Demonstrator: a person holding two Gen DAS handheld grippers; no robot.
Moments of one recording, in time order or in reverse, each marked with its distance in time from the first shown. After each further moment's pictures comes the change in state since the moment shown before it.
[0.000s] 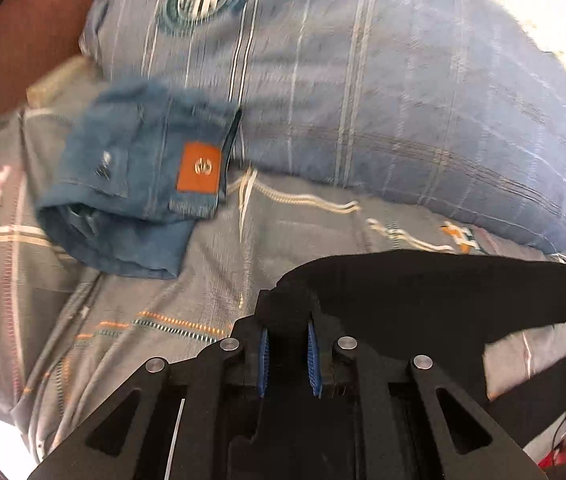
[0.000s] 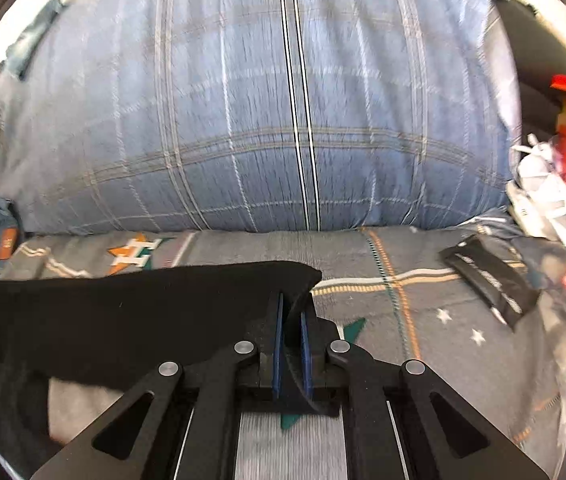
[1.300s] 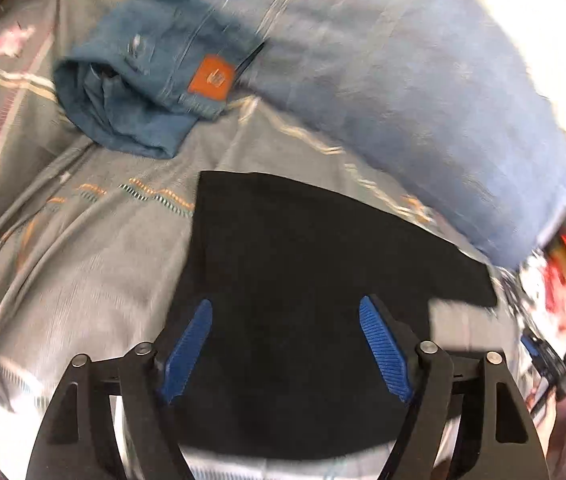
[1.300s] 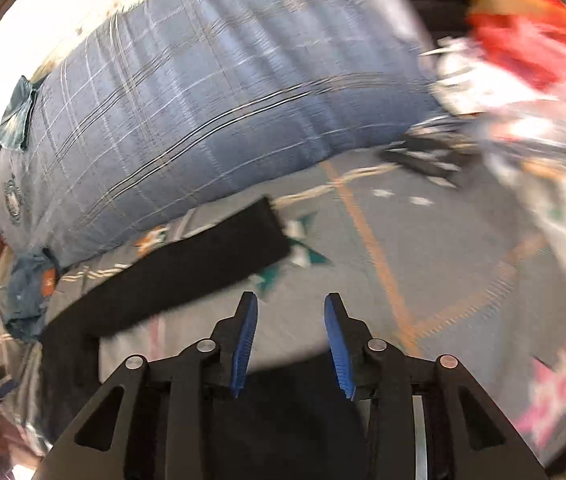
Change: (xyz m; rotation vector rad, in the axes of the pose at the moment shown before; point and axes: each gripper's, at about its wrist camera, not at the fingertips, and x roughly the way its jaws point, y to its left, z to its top) left arm -0.044 0.096 -0.057 -0.270 0.206 -0.188; right arm -0.055 -0.065 -0.068 0.305 0.059 0.129
